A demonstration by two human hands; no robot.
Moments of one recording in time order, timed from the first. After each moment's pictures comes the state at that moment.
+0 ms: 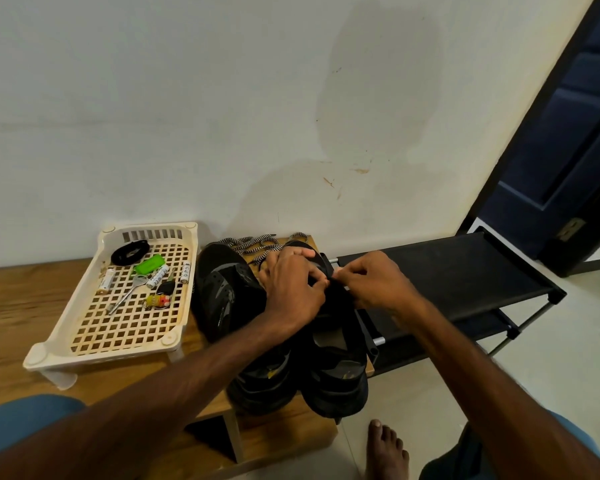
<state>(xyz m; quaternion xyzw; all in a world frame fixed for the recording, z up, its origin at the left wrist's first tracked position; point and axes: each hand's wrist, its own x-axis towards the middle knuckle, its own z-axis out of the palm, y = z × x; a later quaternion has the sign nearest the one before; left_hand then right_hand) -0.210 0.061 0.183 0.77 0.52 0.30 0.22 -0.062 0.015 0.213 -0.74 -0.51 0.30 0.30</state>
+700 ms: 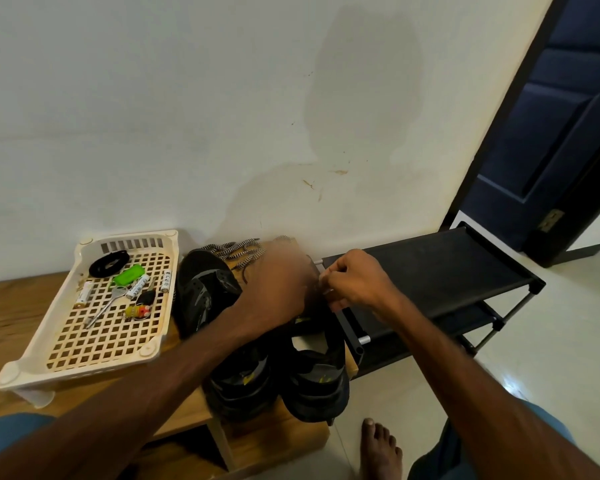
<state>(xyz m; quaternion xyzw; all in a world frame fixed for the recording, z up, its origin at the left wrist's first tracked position) -0.219 0.073 0.197 0.90 0.38 0.18 0.10 -0.057 0.017 0.217 -0.74 -0.50 0.32 0.31</state>
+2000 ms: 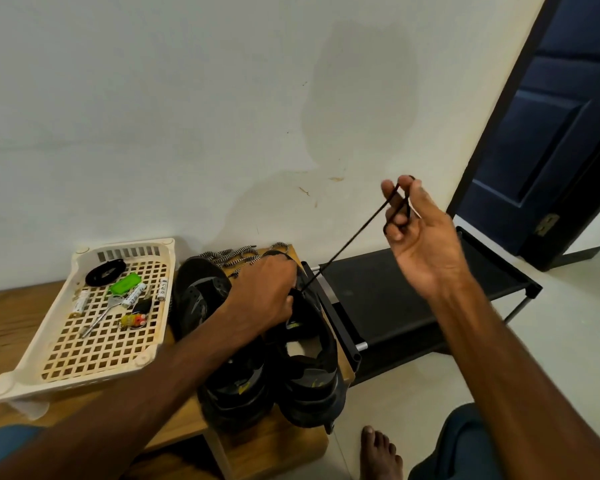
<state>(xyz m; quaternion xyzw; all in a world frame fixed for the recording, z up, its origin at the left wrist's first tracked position) -0.221 0.075 0.212 0.90 0.41 0.12 0.00 -0.003 -0.004 0.273 -0.33 -0.31 0.46 0.77</state>
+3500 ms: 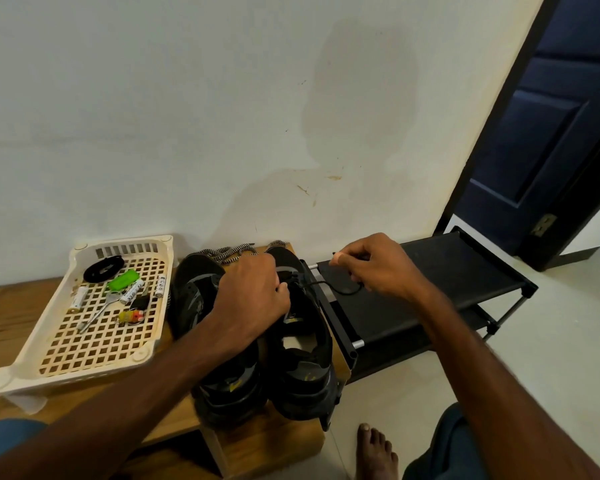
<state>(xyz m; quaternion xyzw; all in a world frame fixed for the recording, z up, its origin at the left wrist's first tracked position) -0.232 0.053 0.219 0.82 0.52 0.22 0.09 -0.012 0.011 0.238 -0.70 -0.60 0.21 0.32</state>
